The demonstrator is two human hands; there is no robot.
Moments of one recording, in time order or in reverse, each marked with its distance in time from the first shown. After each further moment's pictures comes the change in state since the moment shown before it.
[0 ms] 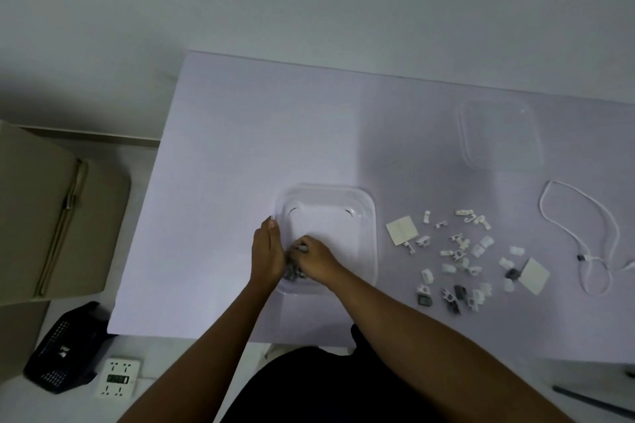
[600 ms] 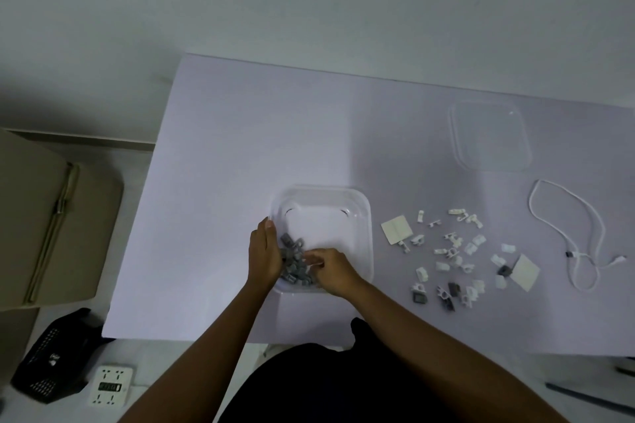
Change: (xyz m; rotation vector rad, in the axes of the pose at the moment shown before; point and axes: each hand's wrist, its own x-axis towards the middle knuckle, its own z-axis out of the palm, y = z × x) left_hand 0.003 -0.004 0.002 -0.032 0.002 0.018; right_hand -0.026 0.034 -0.025 -0.181 0.041 -0.140
